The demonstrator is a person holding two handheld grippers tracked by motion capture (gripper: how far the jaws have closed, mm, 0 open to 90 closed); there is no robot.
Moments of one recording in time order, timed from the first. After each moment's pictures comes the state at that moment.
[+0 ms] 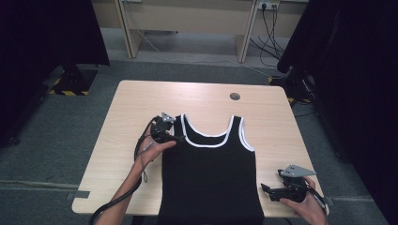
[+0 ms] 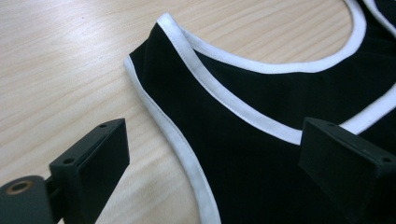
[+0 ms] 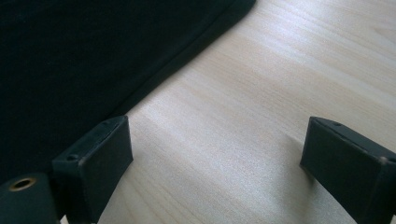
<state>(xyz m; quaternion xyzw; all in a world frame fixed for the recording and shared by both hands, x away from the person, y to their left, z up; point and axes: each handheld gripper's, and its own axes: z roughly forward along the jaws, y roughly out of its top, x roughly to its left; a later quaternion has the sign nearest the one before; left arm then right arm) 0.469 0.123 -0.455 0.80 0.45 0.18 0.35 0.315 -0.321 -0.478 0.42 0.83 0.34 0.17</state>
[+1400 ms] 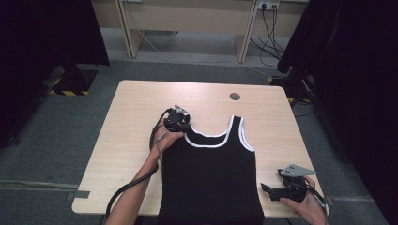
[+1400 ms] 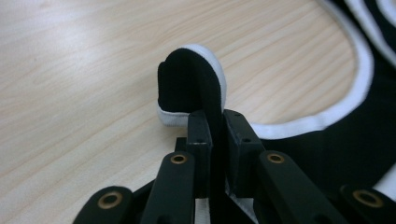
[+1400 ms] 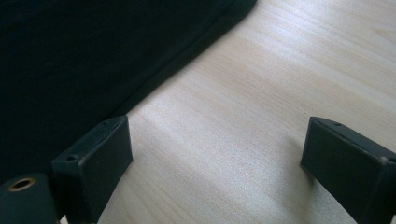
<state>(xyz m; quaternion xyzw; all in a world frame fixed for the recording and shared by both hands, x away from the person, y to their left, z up) 0.507 0.090 -0.456 0.81 0.43 0.16 0.37 0.317 -0.321 -0.478 0.41 0.83 0.34 0.17</state>
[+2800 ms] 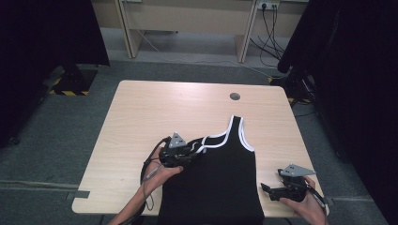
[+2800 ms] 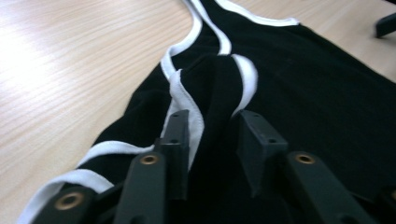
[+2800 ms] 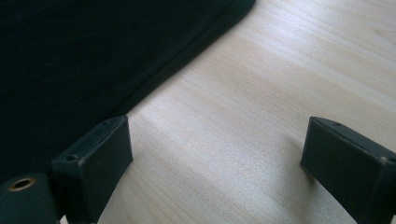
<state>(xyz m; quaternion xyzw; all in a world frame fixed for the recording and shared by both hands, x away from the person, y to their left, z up) 0.377 0.088 -0.439 0.82 0.36 0.12 0.43 0.317 -0.320 -0.478 0.42 0.83 0.34 0.17</state>
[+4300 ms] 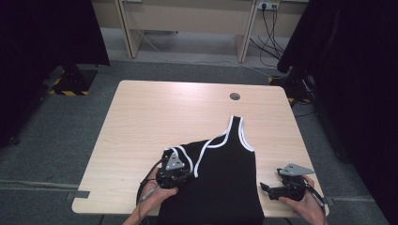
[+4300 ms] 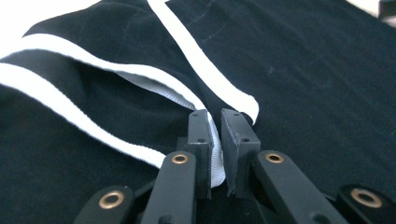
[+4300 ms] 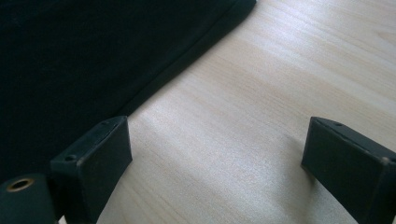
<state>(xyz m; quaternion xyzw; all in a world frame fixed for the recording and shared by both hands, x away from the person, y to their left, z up) 0.332 0.096 -0.479 0.83 0.36 0.09 0.42 0.319 -0.318 -0.478 0.42 0.83 0.34 0.17</state>
